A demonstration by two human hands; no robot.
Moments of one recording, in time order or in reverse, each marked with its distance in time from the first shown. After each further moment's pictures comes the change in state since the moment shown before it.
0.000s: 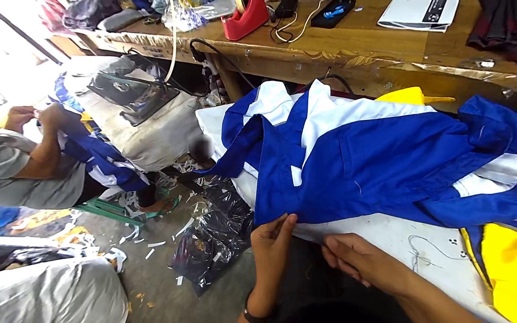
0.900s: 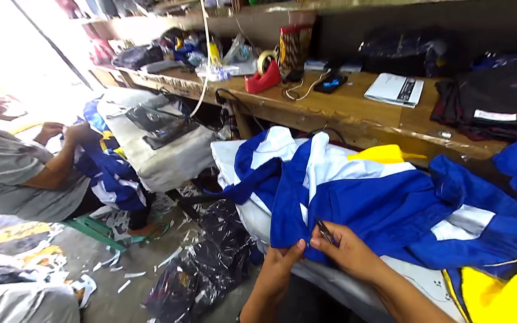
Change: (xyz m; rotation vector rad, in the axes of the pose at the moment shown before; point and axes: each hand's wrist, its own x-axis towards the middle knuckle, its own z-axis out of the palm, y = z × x) left_hand 0.018 0.012 0.007 -0.394 -0.276 -0.352; right_hand 0.052 -0.029 -0.023 -0.246 0.141 -0.262
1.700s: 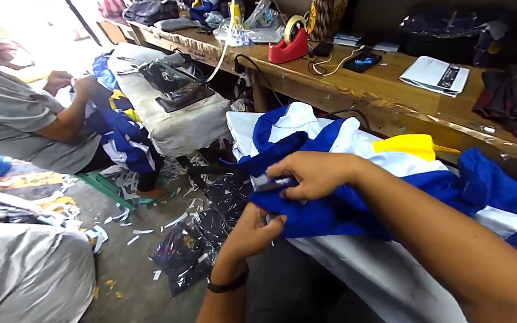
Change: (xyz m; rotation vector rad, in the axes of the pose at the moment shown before) left_hand -0.006 0.063 -0.058 0.576 -0.121 0.335; right_hand 0.136 -0.106 0.039 -0.796 -0.728 -0.190
